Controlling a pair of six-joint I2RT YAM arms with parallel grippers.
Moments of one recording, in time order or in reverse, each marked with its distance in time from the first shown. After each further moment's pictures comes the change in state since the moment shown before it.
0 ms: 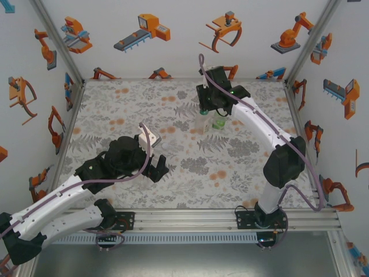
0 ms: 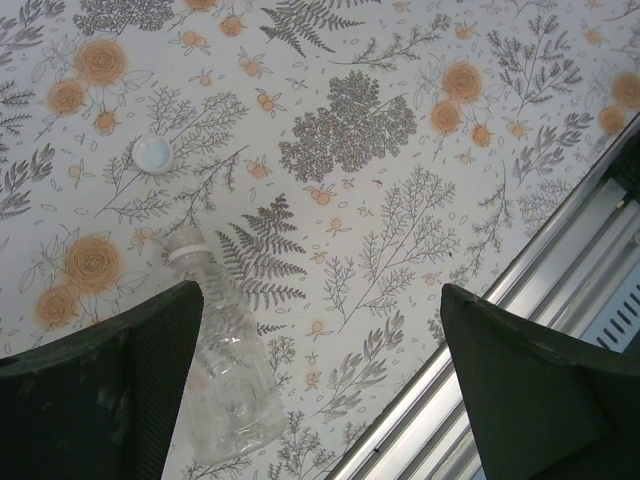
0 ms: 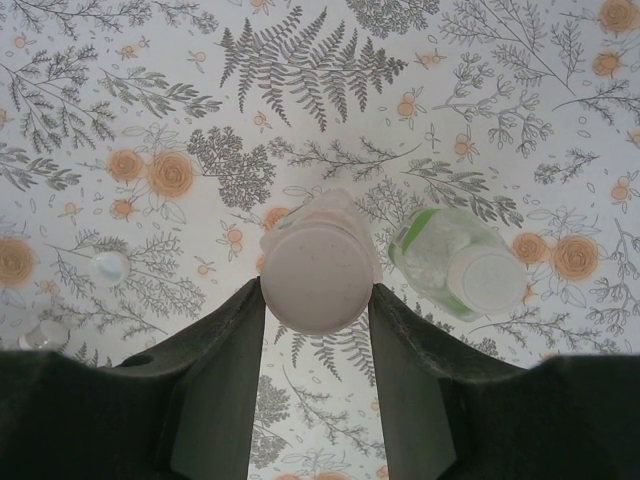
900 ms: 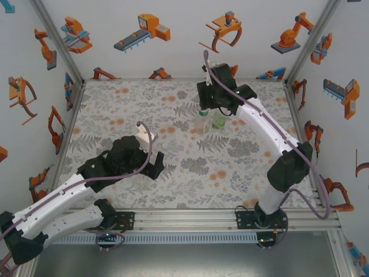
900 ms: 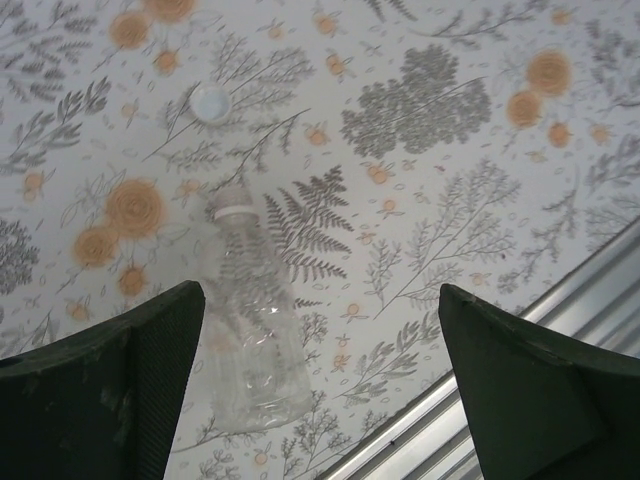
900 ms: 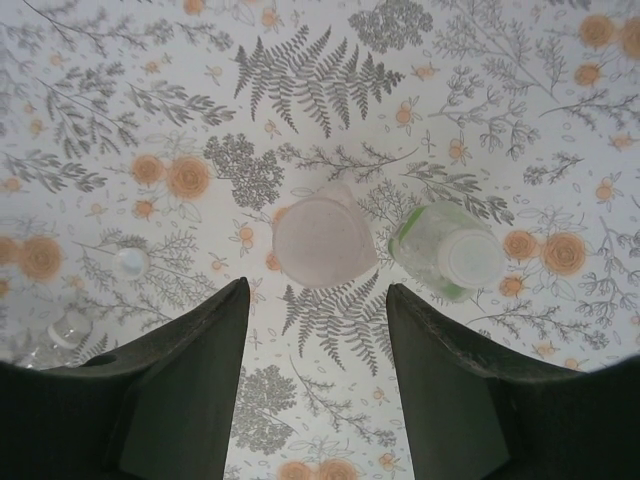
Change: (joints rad) left arm 0.020 0.032 -0.007 -0.060 -0.144 -0.069; right arm 0.000 -0.074 0.017 -0.032 -0.004 0.008
